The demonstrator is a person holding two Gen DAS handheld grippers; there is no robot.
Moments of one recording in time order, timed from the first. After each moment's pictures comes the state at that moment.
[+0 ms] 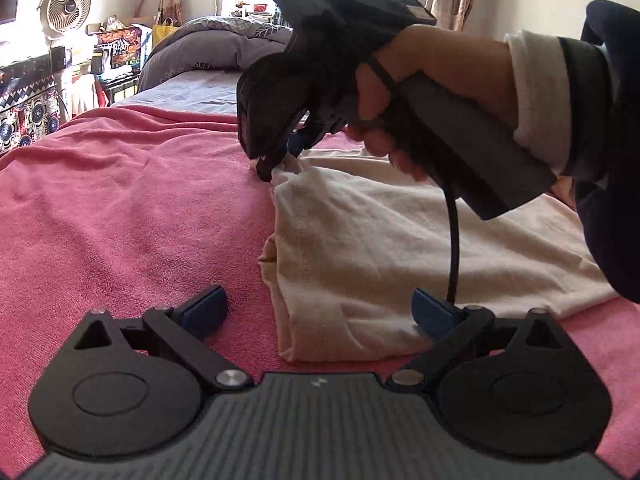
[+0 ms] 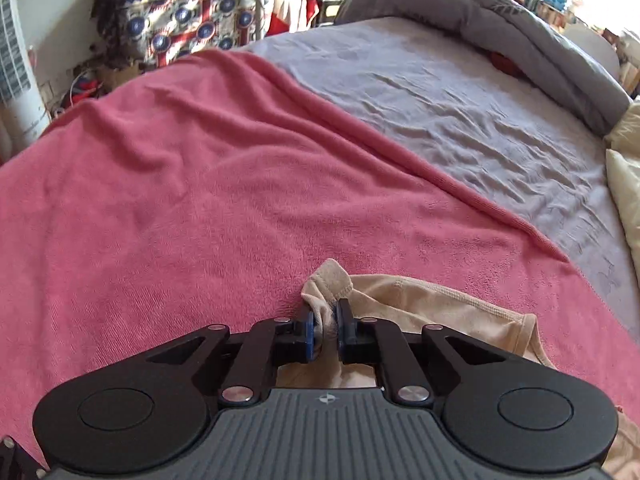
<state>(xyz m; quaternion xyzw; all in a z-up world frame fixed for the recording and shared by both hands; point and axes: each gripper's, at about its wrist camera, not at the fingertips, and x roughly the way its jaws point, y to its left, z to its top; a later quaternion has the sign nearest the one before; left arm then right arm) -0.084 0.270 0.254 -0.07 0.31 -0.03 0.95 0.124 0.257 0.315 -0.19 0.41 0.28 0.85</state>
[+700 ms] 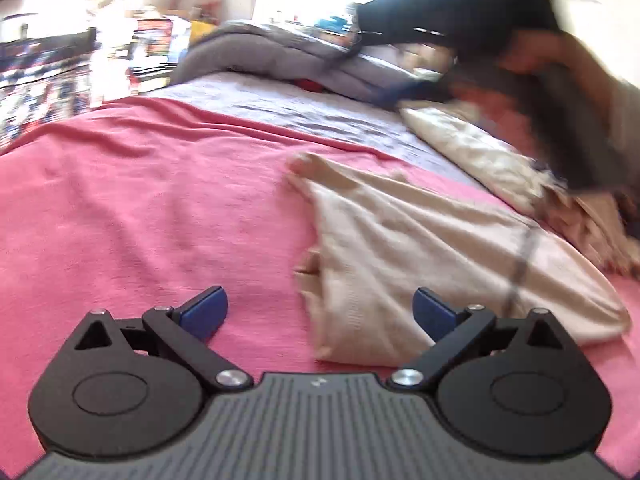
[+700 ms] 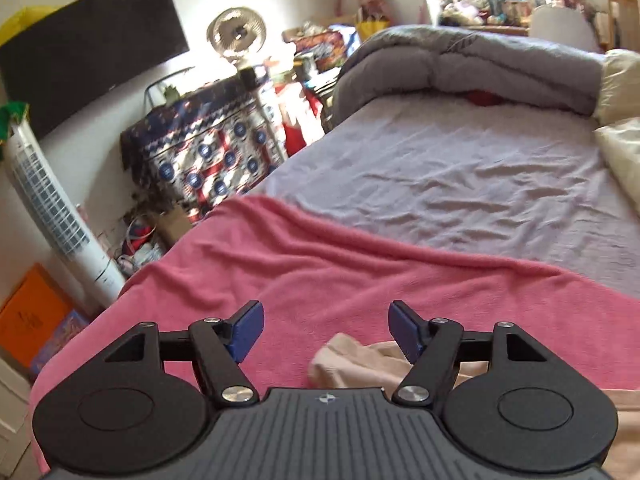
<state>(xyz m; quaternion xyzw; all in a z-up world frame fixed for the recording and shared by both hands) -0.100 0.300 0.257 -0.14 0.29 0.05 0.95 0.145 0.148 0.374 0.00 0.35 0.33 0.88</state>
